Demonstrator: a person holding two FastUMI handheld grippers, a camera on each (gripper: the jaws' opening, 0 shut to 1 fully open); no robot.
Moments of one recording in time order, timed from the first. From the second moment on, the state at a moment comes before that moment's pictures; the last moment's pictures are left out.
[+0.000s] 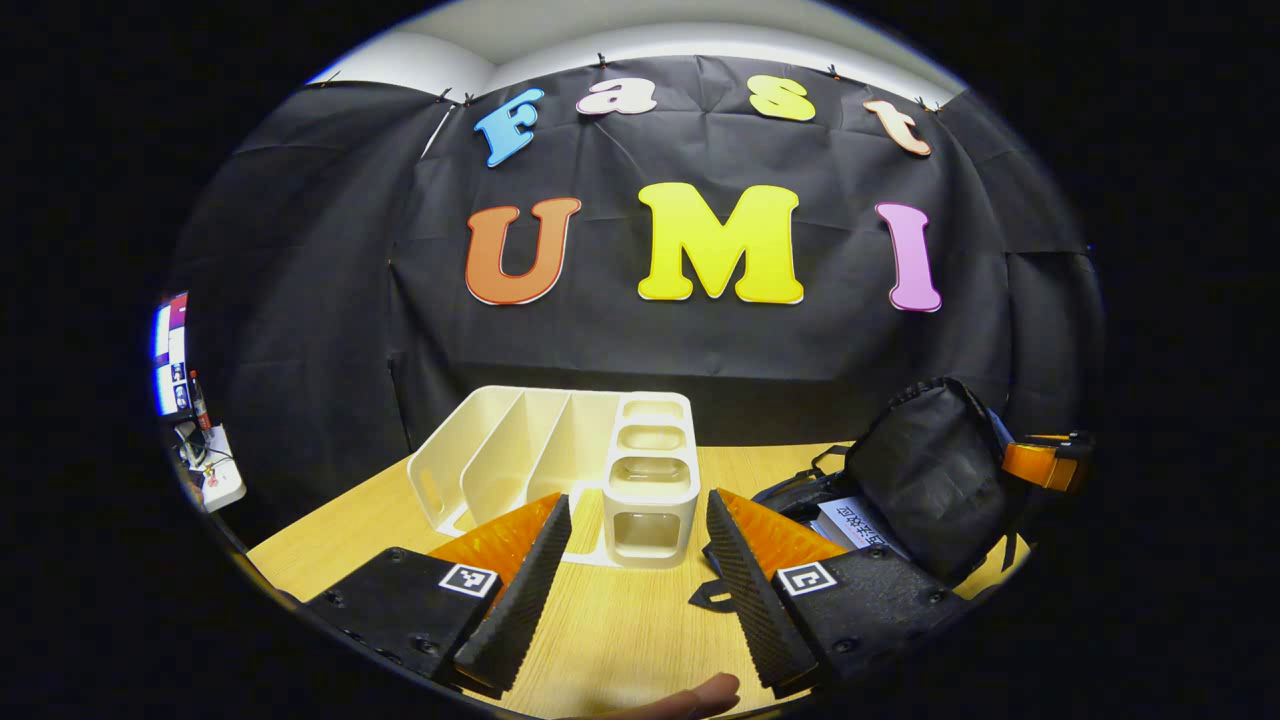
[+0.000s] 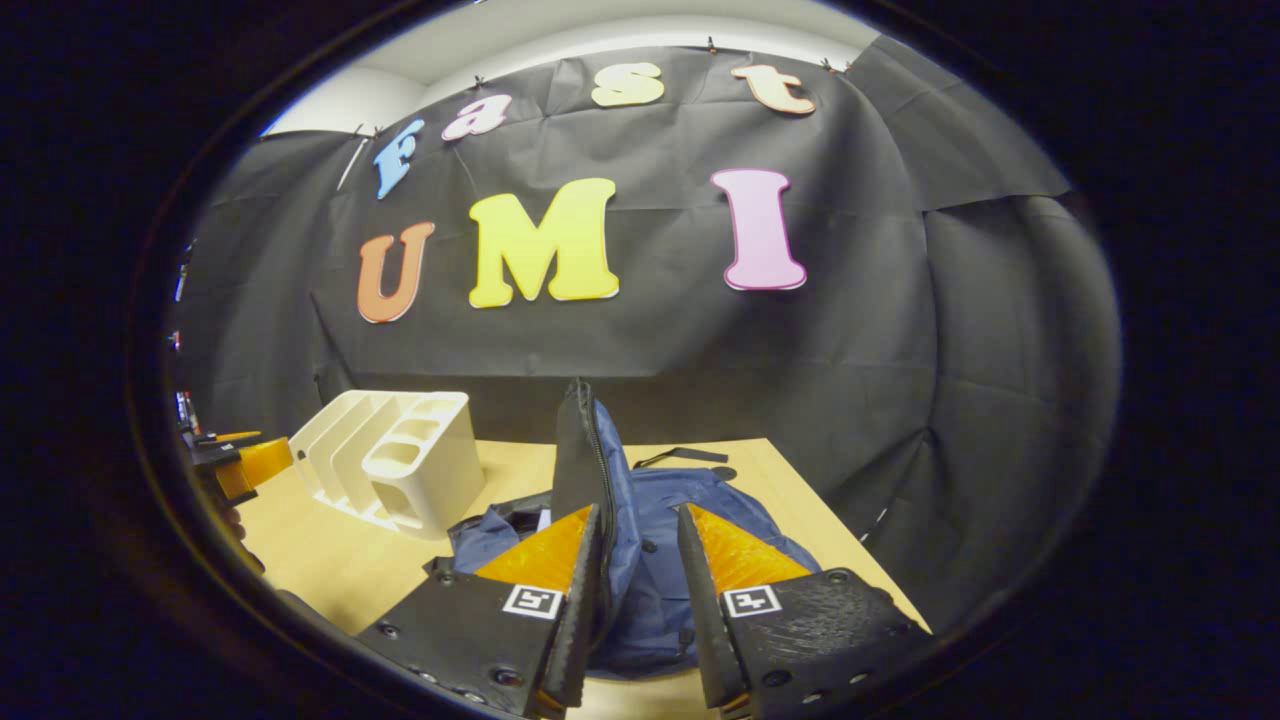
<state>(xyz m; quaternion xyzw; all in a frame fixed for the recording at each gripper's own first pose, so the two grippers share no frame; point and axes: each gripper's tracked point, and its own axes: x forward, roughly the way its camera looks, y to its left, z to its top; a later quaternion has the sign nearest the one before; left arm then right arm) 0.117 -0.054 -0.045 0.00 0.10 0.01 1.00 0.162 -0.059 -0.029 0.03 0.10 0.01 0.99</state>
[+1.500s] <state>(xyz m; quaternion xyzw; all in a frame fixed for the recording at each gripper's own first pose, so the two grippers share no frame) 0.000 -0.050 -0.038 0.01 0.02 -0.02 1.00 -0.013 -0.060 -0.023 -0.02 0.02 -0.01 1.00</state>
